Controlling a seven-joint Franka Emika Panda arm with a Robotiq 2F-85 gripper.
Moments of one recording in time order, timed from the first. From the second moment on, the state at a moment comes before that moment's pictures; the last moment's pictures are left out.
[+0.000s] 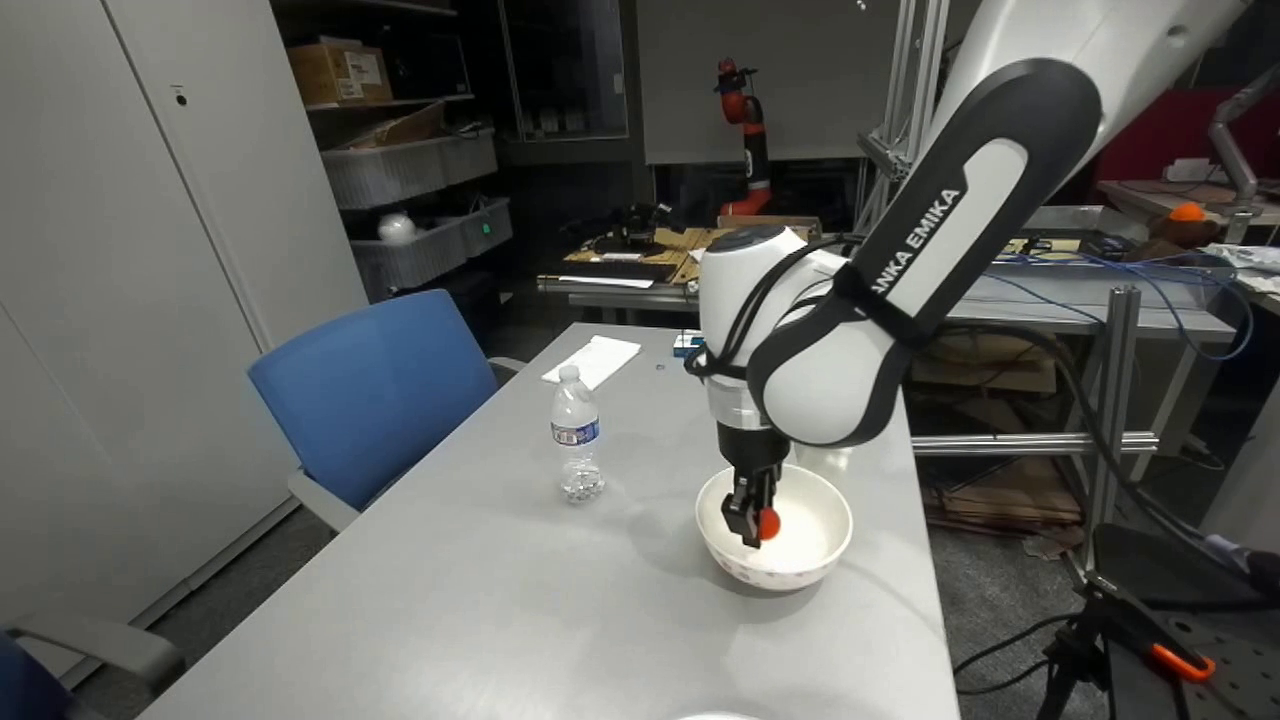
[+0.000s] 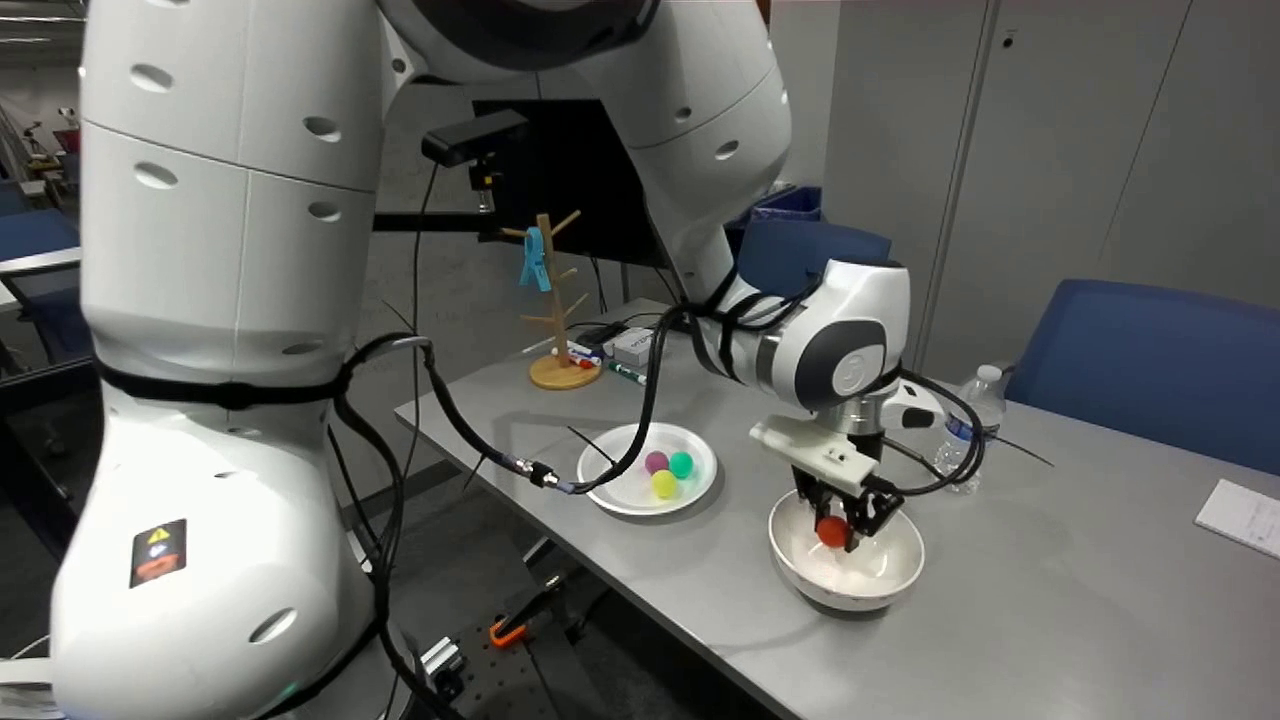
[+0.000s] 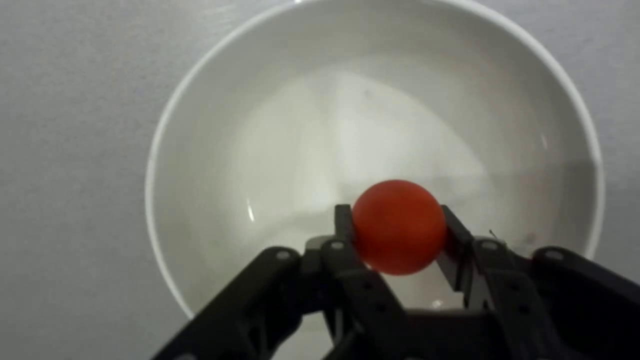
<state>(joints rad) 0.02 0.40 -0.07 -2.24 -0.12 2.62 -0.02</state>
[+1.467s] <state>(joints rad) 0.09 0.25 0.24 -2.39 0.00 2.60 -0.26</state>
